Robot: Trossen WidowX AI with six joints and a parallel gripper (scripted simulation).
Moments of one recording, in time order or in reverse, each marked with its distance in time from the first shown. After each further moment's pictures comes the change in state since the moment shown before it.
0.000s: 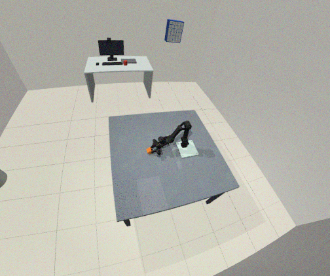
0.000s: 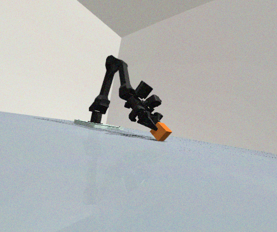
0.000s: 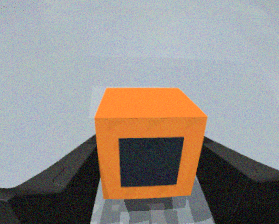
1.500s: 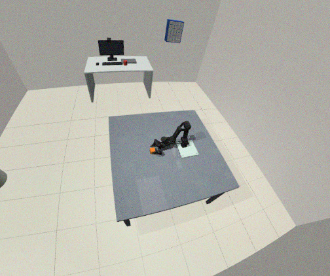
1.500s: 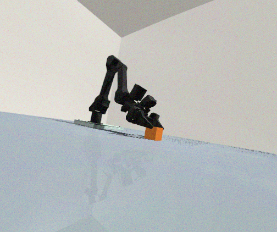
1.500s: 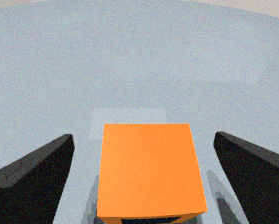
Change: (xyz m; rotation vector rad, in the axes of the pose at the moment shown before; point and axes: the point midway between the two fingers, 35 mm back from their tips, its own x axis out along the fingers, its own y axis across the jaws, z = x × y) arm -0.010 0.000 -0.007 0.002 -0.125 -0.001
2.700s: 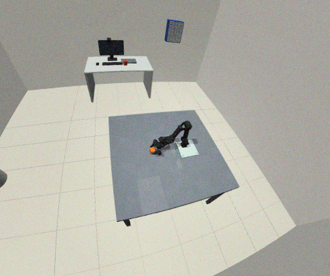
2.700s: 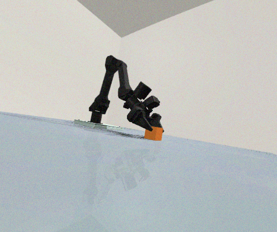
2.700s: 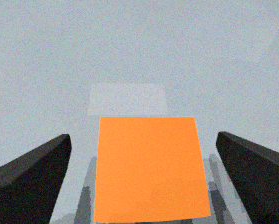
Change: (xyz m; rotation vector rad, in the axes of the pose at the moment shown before) arm 0.006 0.000 -0.003 -0.003 0.139 -0.006
